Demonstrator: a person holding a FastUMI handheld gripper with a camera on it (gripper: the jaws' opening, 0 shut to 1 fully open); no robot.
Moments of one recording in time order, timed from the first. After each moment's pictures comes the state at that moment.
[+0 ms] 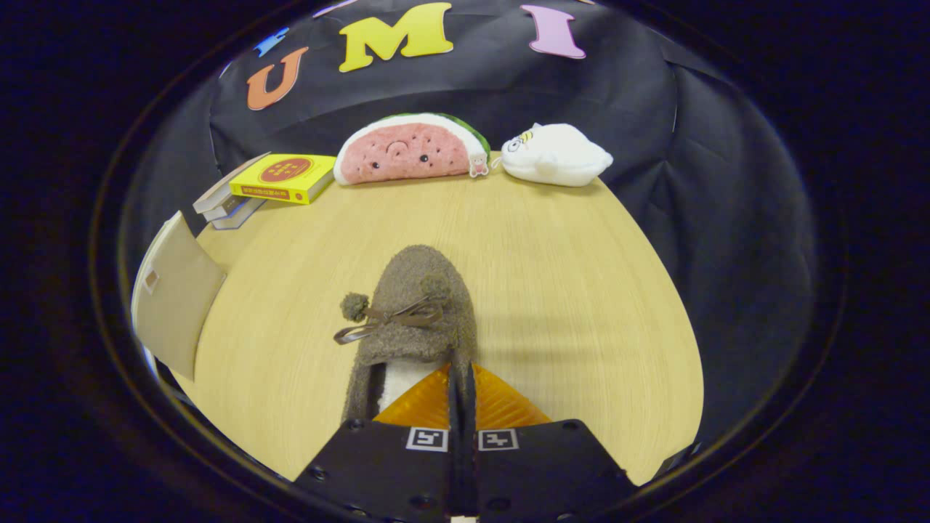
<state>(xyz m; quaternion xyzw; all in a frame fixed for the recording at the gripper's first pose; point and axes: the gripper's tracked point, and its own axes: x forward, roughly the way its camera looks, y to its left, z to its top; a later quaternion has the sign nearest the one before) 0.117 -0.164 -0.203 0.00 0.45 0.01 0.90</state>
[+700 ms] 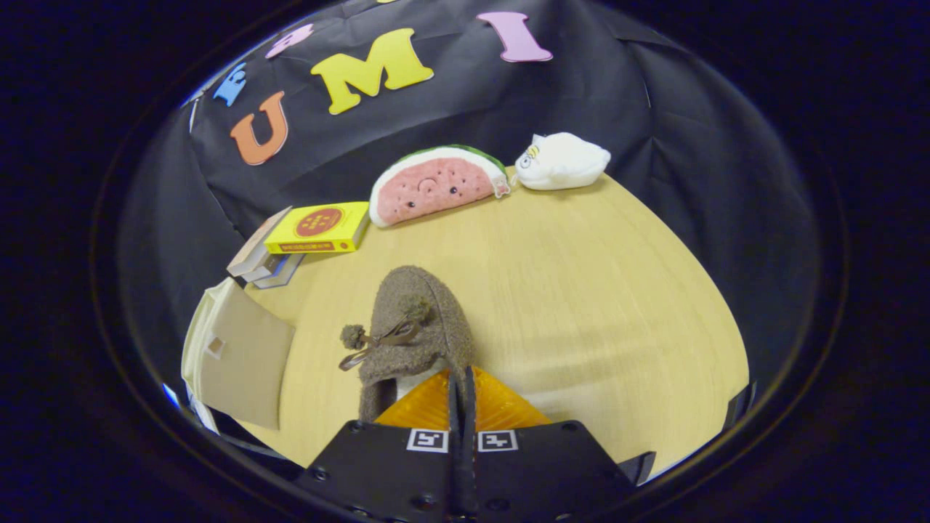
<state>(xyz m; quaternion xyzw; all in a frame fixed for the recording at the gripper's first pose) 0.081 -0.072 -0.133 0.12 0.42 0.03 0.90</state>
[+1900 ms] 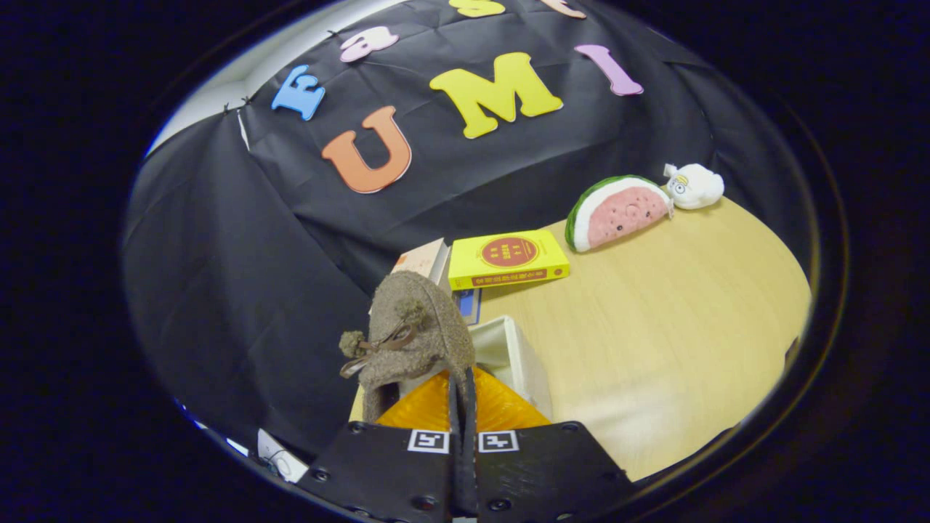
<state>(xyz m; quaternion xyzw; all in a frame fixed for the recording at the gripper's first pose) 0.076 0.309 -0.019 0.20 0.34 0.09 0.92</state>
